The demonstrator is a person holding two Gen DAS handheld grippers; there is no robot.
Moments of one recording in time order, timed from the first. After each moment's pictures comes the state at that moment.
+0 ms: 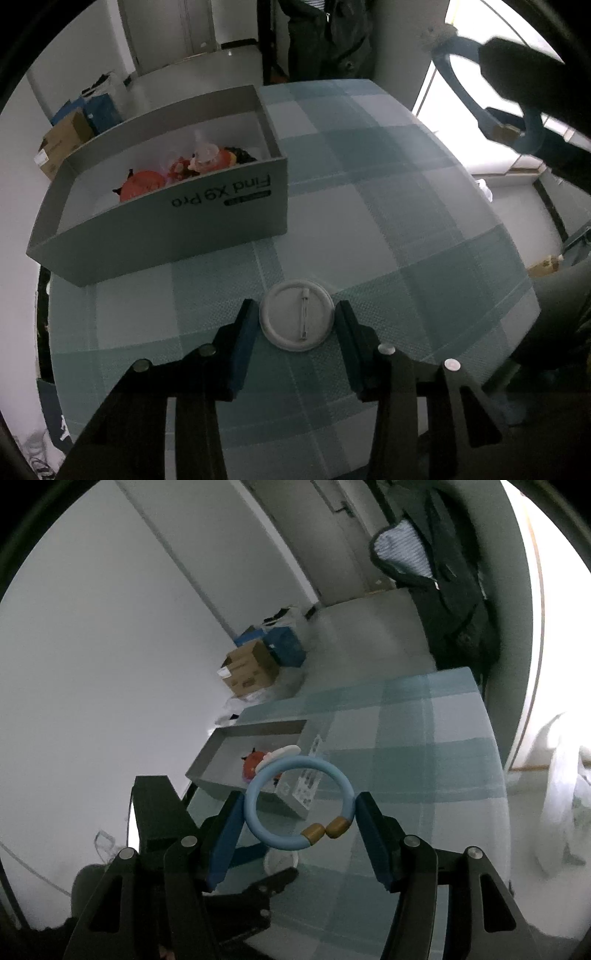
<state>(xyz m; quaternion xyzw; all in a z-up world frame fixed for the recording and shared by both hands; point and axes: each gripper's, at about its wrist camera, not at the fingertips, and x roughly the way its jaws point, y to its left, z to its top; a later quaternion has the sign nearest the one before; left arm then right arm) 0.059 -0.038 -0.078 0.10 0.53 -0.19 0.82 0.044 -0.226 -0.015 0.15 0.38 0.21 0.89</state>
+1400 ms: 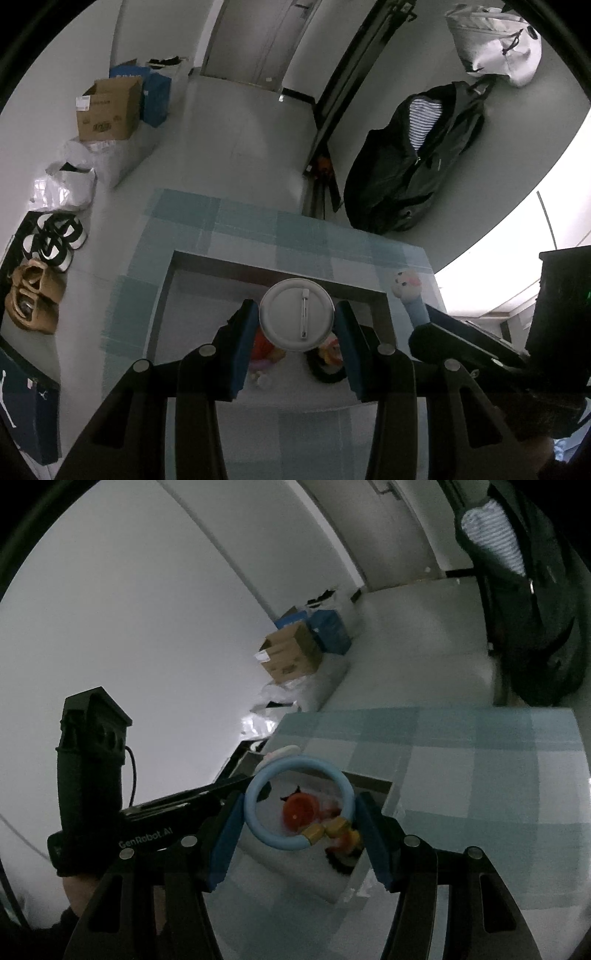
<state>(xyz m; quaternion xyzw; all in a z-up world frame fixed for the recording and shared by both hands) 0.137 0.049 -0.020 -0.14 0.46 -0.16 0.86 0.140 -0.149 -0.027 0.13 0.40 0.30 0.86</state>
